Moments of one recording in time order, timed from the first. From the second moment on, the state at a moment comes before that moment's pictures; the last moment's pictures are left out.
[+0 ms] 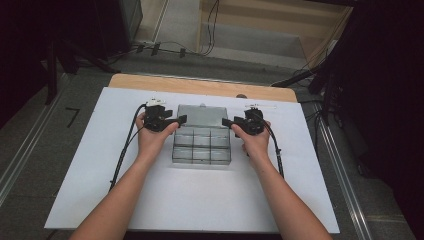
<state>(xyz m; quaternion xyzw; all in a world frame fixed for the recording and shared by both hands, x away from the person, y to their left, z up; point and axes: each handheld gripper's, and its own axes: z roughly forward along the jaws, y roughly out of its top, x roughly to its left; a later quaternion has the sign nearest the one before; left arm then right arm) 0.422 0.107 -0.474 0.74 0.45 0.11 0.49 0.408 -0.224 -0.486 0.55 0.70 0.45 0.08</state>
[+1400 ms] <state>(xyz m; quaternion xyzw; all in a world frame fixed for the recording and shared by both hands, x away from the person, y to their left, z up) 0.321 0.162 -0.457 0.75 0.36 0.12 0.54 0.287 -0.273 -0.464 0.44 0.75 0.48 0.14</state>
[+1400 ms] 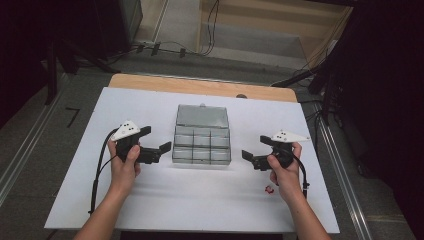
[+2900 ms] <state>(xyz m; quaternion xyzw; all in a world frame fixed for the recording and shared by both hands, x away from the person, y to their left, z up) 0.252 0.216 -0.475 0.74 0.37 0.13 0.55 0.202 -0.325 -0.479 0.44 0.76 0.46 0.12</state>
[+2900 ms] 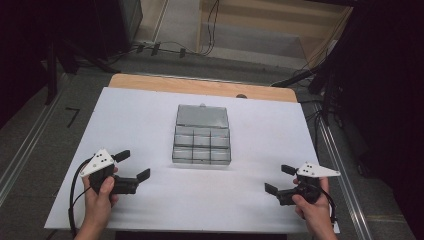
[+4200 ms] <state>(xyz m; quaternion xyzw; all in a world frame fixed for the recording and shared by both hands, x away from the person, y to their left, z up) 0.254 0.235 -0.483 0.72 0.40 0.13 0.55 0.194 -0.324 -0.502 0.49 0.78 0.38 0.10</state>
